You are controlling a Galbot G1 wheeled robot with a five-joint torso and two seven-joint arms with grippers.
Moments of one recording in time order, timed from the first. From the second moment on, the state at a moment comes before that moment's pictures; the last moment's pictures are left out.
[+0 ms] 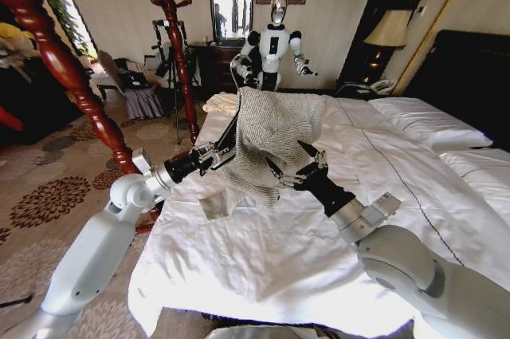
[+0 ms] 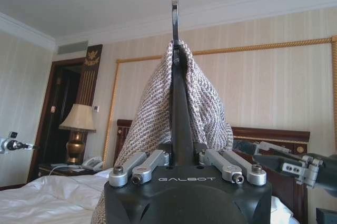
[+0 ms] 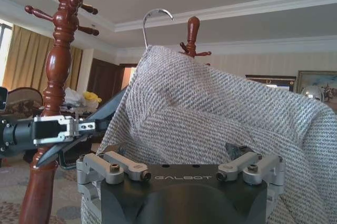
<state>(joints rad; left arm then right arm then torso) 0.79 -0.91 -0.34 -1.94 -1.02 0.26 0.68 -1.12 0.52 0.24 2.50 0.77 -0.12 0.34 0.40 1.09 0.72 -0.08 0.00</state>
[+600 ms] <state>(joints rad) 0.79 -0.91 -0.34 -1.95 -1.04 0.26 0.67 -1.15 0.52 0.25 2.48 0.60 -0.15 0.38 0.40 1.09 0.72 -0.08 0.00</state>
